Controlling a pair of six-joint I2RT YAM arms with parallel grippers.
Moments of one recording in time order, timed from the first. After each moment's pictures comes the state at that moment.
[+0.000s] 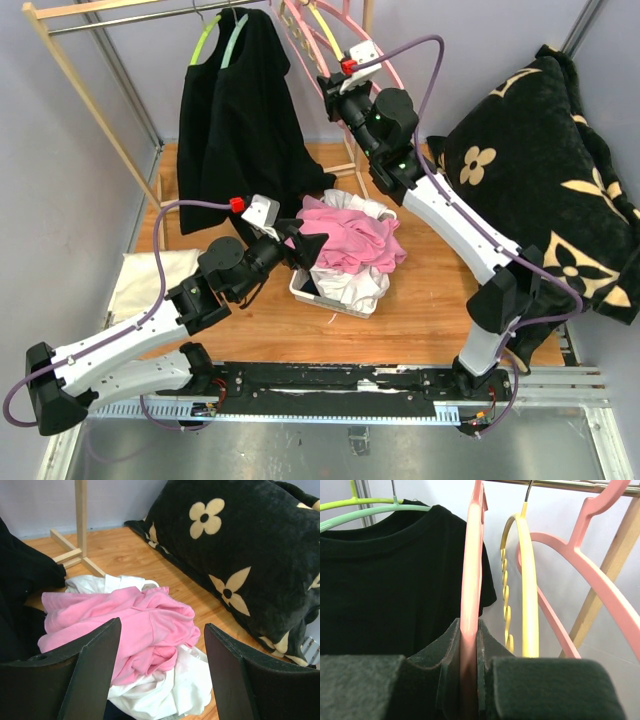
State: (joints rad) left arm -0.95 0.86 0.74 0.16 -0.30 -0.30; right arm 0.67 1.73 1.82 0.22 0.11 -0.13
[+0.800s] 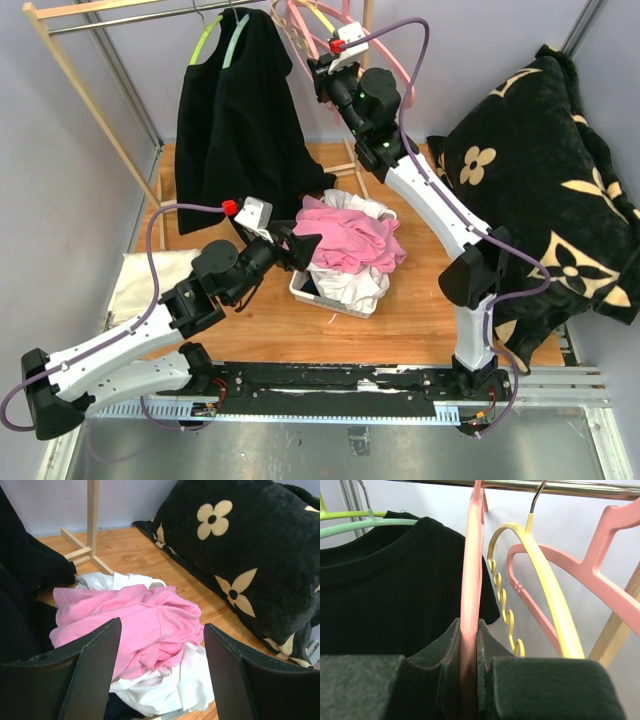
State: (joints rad) left arm -0.95 0.82 0.73 0.13 -0.33 -0.30; right arm 0.63 1.97 2.13 0.17 0.08 -0.10
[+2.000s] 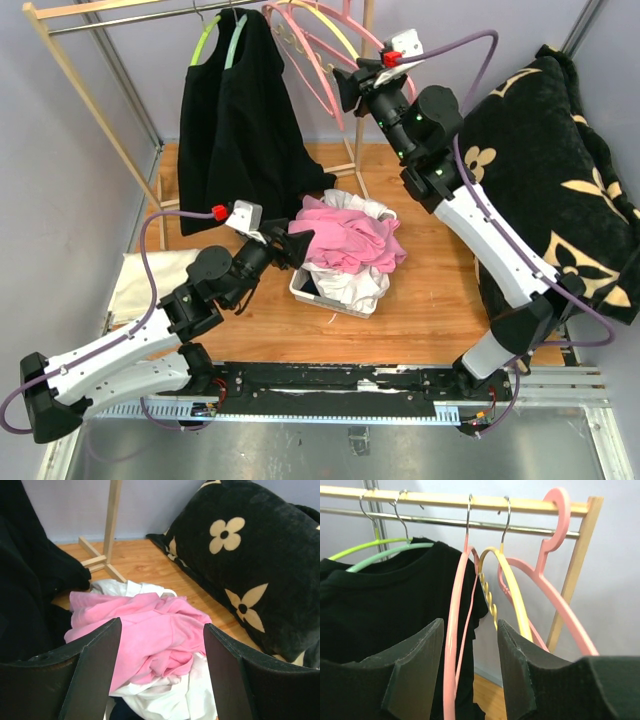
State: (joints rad) left arm -0.95 0.78 0.69 0.18 -0.40 -0.30; right arm 0.63 1.61 1.80 0.17 0.06 -0.08
